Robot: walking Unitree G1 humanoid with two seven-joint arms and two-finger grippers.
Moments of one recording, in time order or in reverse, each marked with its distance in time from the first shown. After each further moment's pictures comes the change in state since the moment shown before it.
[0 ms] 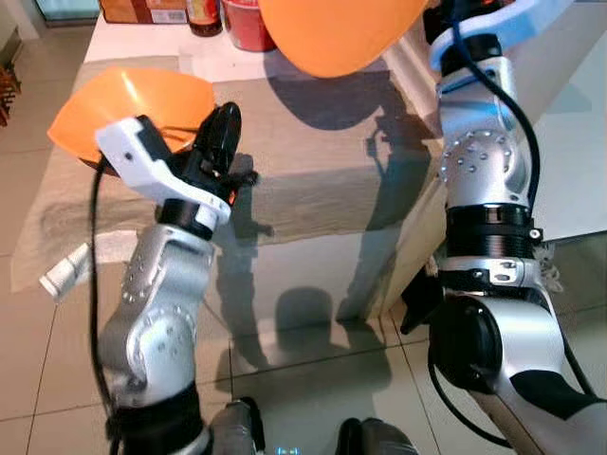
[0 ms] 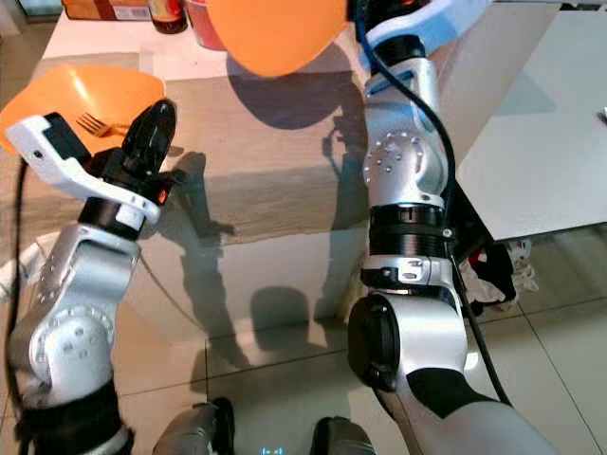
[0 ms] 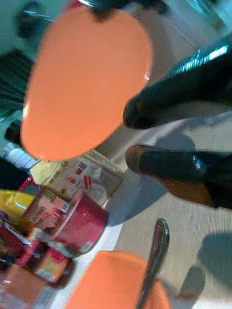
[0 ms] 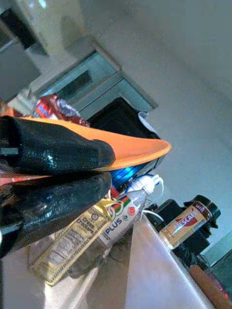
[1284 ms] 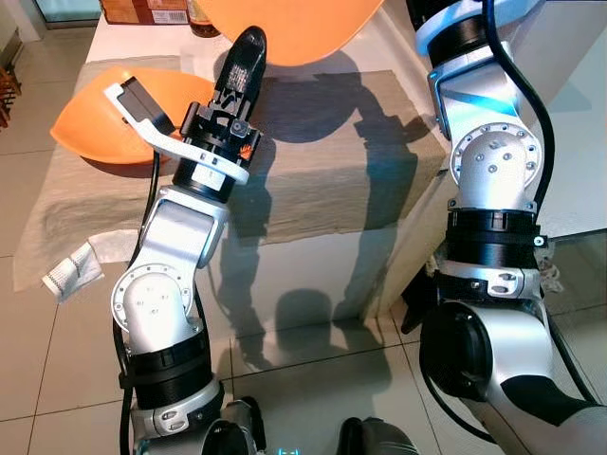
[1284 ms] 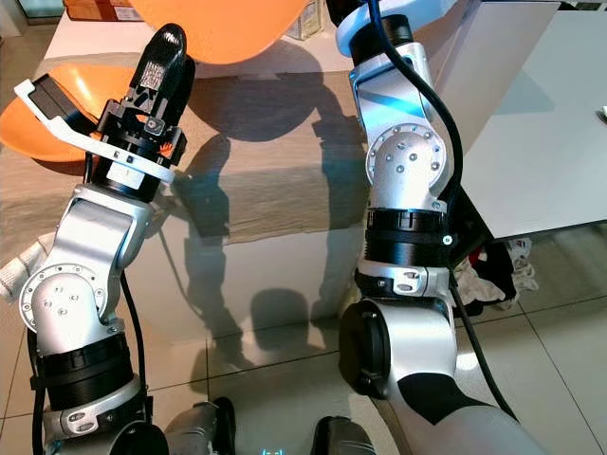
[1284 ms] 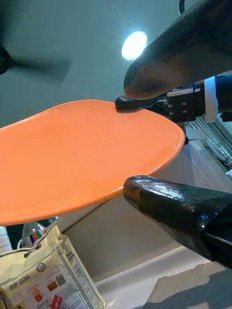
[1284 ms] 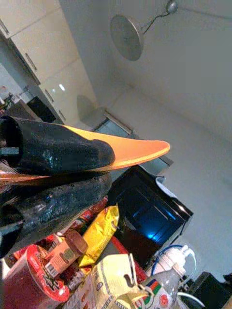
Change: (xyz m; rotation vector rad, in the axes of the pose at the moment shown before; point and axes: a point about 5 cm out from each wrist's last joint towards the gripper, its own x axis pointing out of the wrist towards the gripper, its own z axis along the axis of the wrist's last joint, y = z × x) left arm 0.027 -0.026 0.013 -0.524 -0.012 -0.322; right arm -0.004 0.041 0.001 0.220 0.088 0.225
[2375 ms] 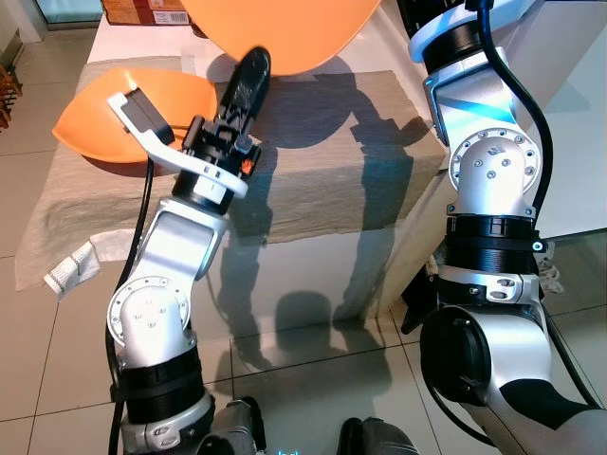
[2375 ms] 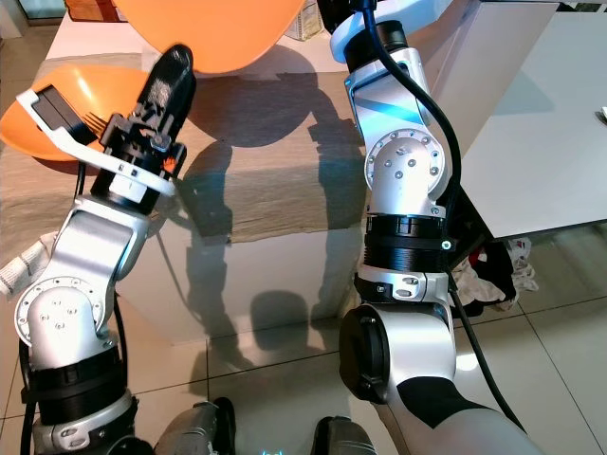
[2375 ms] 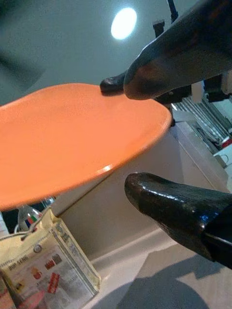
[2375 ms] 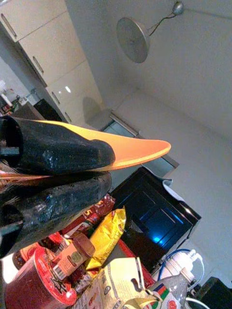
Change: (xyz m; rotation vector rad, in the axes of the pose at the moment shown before) left arm -0.012 0.004 -0.004 0.066 0.038 0.065; right arm -0.003 0.000 -0.004 0.003 0.027 0.003
